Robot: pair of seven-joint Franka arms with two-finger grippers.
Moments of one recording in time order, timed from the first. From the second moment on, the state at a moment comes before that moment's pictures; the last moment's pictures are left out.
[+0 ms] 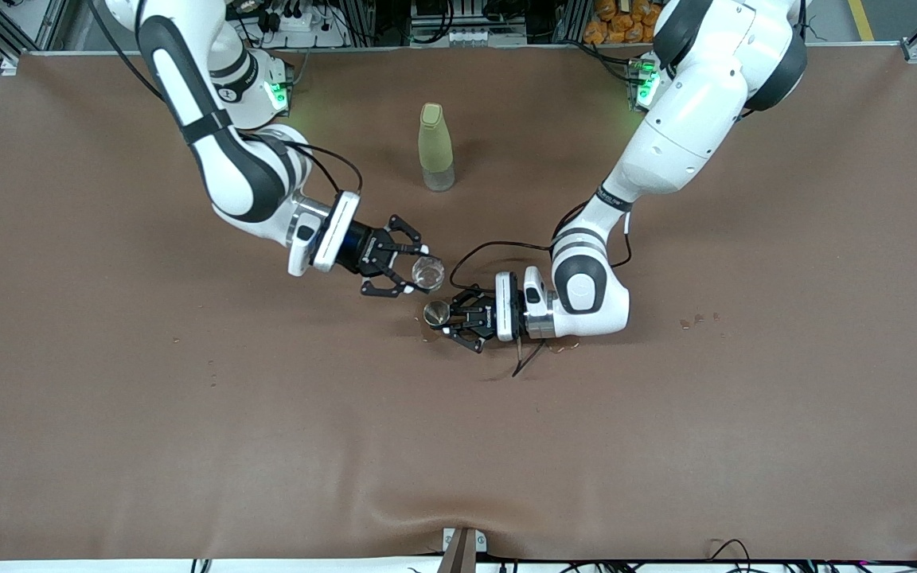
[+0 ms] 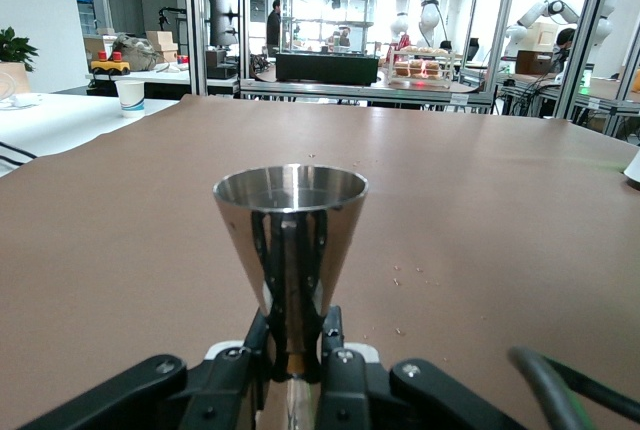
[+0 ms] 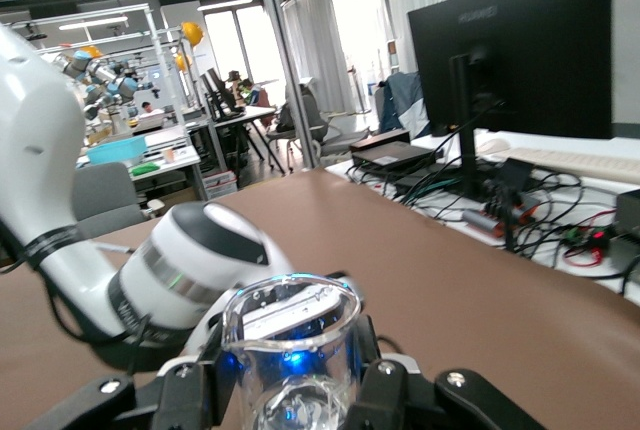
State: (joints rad) left arm -0.39 0.97 -0.23 -1.47 -1.71 2.21 2.41; right arm 0.50 0.29 0.02 -2.06 2.14 2.31 -2.31
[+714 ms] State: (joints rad) left arm -0.40 0.98 -0.23 -1.47 -1.73 2.23 2.41; right arm 0.54 0.40 0.03 -2.04 2.35 2.28 -2.16
